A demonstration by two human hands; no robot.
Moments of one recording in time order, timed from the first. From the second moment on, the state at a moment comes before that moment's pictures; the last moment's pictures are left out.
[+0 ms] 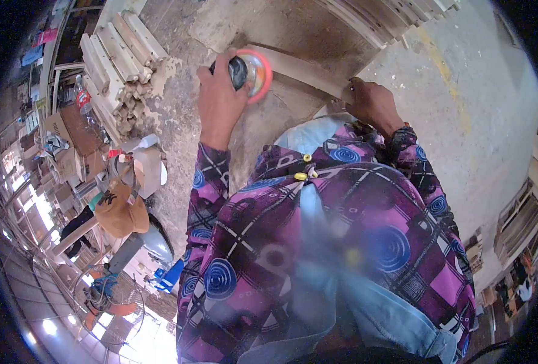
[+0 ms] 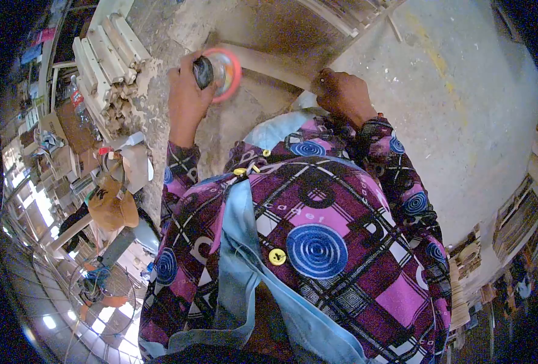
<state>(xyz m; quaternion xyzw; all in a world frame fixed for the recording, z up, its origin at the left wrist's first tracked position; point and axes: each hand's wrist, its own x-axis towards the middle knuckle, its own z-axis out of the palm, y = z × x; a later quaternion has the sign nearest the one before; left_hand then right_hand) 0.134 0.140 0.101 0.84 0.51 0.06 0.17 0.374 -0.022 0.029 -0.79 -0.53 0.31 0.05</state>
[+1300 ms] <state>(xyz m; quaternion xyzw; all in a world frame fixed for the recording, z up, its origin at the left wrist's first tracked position) -0.008 0.123 0.083 0.71 0.67 0.15 0.15 0.333 0.008 0.084 -0.73 -0.61 0.26 0.17</state>
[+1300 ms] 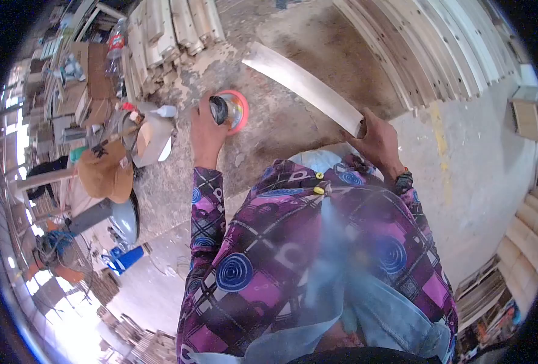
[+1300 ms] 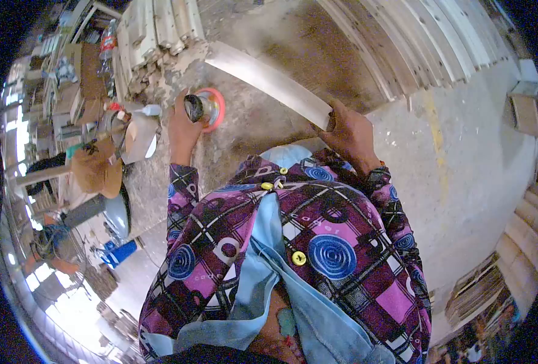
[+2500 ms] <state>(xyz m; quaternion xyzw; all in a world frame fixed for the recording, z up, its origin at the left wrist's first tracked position) -0.001 0.146 0.095 0.34 0.55 0.52 0.56 0.381 0.026 0.074 -0.51 -0.30 0.66 0.45</state>
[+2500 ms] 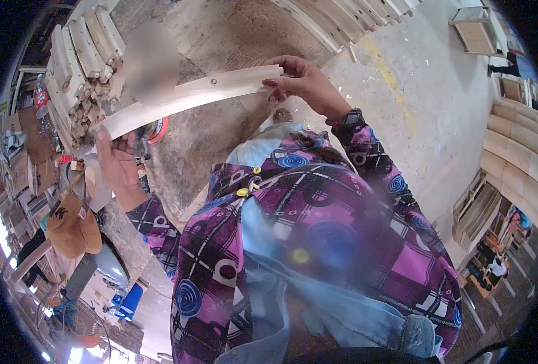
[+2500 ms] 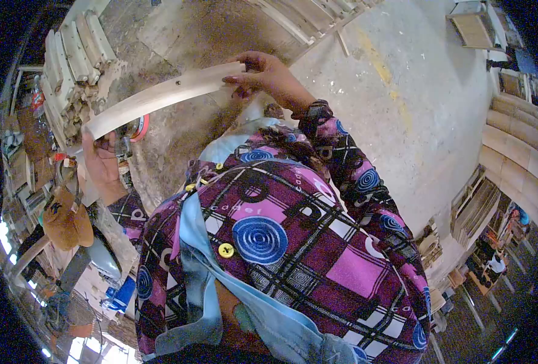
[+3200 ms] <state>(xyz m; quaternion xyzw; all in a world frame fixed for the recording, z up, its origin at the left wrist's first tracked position) 0.034 0.129 0.102 0.30 0.40 0.51 0.70 0.400 0.016 0.066 -0.34 -0.19 0.65 0.65</state>
